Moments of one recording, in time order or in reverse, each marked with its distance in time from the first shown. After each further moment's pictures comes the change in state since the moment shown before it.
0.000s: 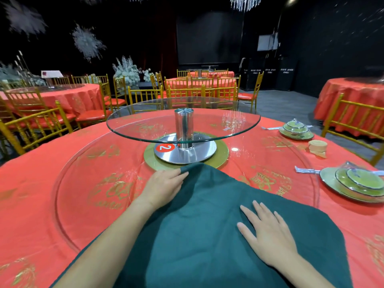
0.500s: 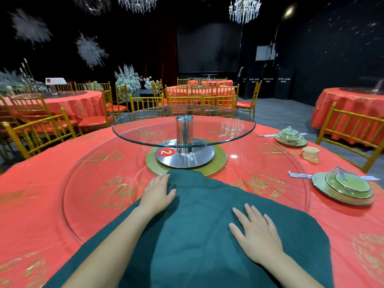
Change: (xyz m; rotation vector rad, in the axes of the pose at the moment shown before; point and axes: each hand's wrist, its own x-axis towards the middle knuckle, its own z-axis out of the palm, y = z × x) left_hand -0.019 0.011 -0.011 -0.220 -0.305 -0.614; right_hand -0.008 -0.015 -0.003 0.037 0.026 -0.013
